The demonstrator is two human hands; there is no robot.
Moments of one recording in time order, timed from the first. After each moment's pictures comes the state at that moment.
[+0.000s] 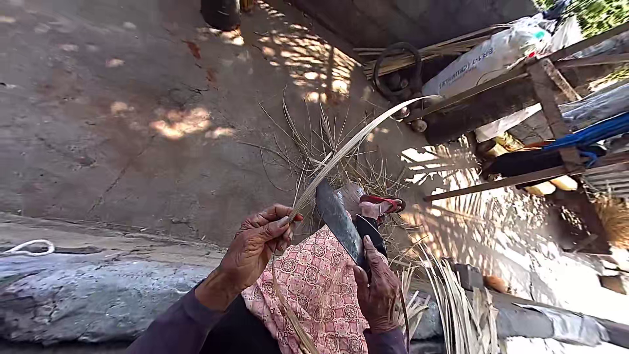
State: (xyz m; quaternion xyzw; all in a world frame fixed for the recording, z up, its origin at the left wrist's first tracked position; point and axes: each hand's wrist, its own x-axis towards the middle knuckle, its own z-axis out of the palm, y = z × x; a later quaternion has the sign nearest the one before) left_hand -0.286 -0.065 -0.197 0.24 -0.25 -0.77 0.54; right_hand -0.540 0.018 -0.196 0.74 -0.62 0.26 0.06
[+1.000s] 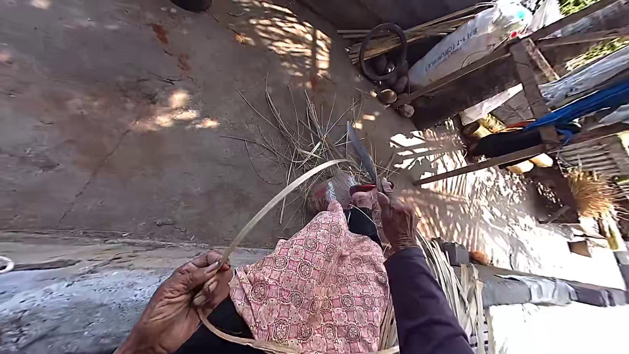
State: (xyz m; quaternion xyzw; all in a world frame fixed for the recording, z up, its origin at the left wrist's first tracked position) left_hand -0.217 0.002 -0.249 0.20 -0.08 -0.84 0.50; right_hand -0.601 -0.083 -0.167 0.64 -0.76 0.06 0.00
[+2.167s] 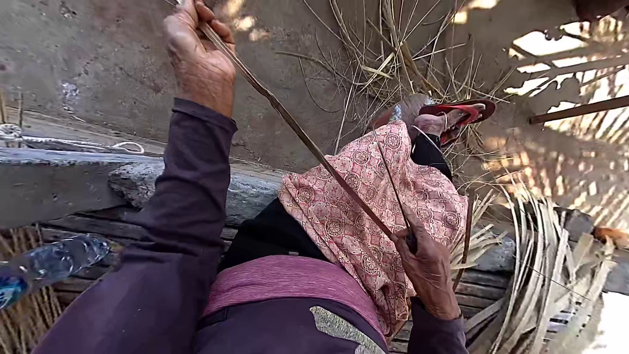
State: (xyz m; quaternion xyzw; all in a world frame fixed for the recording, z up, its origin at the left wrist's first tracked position) left_hand -0.184 -0.213 -0.323 0.32 -0.11 -0.54 0.77; right_hand -0.556 0.124 -0.203 0.67 -0.69 0.15 -0.23
